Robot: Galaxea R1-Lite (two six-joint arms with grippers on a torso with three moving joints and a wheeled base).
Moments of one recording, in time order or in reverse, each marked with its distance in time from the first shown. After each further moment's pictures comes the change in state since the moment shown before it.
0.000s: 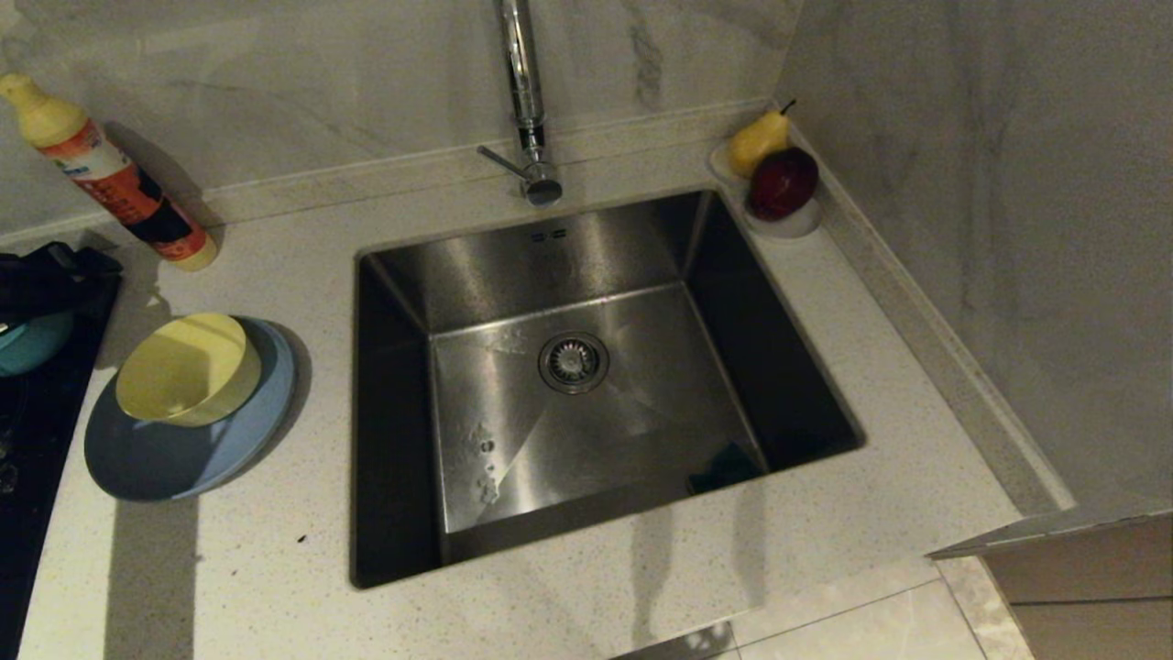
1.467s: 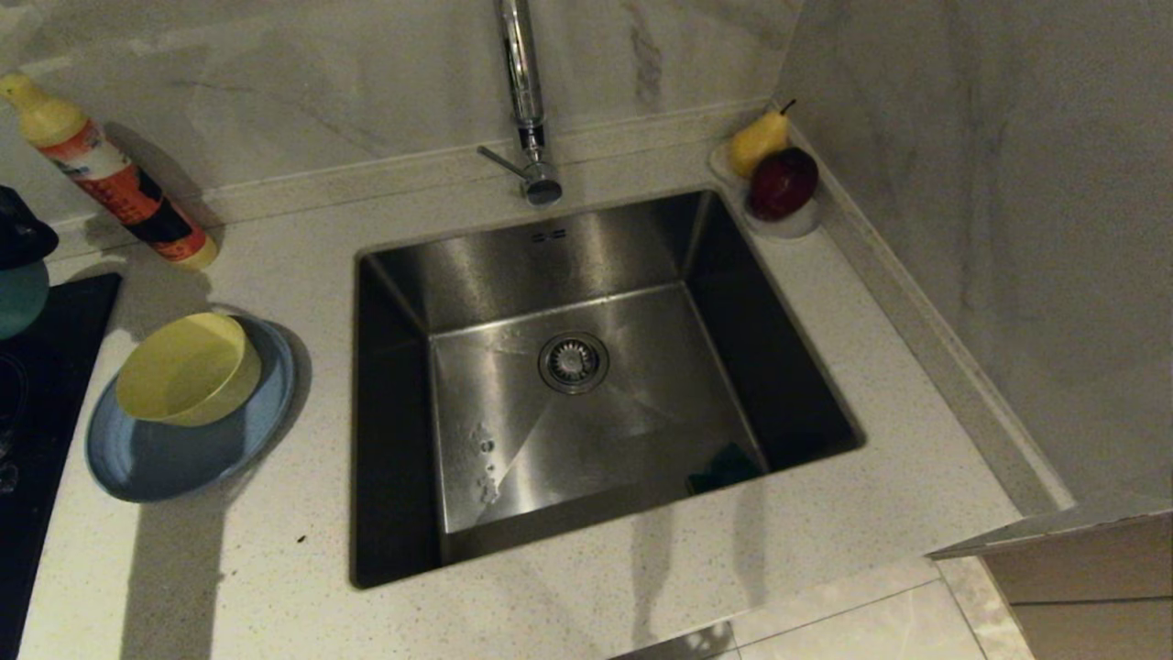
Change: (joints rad) left arm -0.022 -0.248 -0.001 0.313 -0.043 0.011; right arm 0.000 0.000 0.000 0.000 0.000 0.000
